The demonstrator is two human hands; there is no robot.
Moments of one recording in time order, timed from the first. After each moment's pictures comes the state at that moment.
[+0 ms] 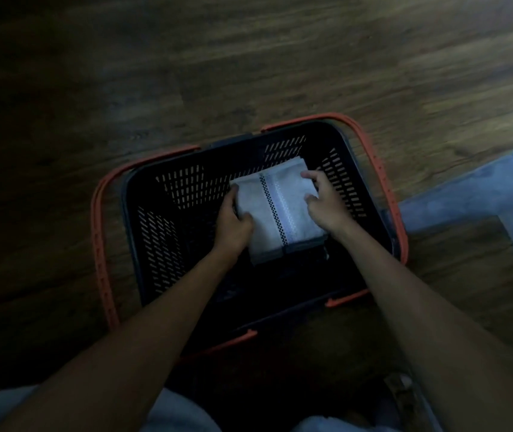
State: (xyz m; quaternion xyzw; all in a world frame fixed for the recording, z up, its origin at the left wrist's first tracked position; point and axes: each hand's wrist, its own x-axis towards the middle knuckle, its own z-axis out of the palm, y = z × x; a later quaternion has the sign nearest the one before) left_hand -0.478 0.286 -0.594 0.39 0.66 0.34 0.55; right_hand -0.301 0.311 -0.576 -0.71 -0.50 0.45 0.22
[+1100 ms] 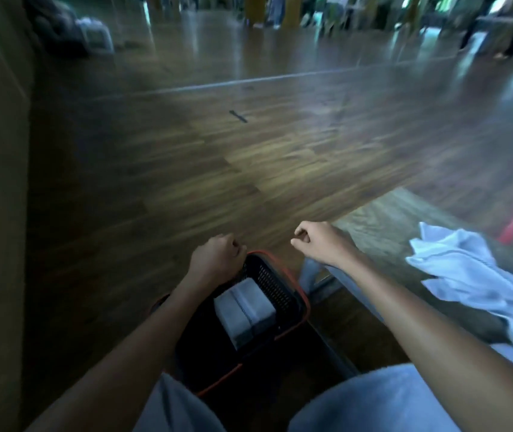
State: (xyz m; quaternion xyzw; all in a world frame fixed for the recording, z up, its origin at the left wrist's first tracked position) left_hand -0.492 0.236 -0.235 0.82 0.53 0.15 0.14; right_hand -0.280 0.178 -0.194 -0.77 -0.62 0.13 0.07
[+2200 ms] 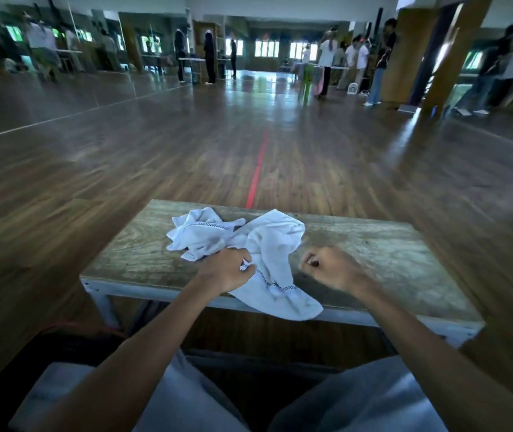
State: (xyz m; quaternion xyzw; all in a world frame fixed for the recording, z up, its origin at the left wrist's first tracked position) left_hand -0.226 -0.049 -0.174 0.98 0.07 0.04 0.19; right_hand -0.156 -0.280 -0.146 -0.95 -0.27 0.04 0.18
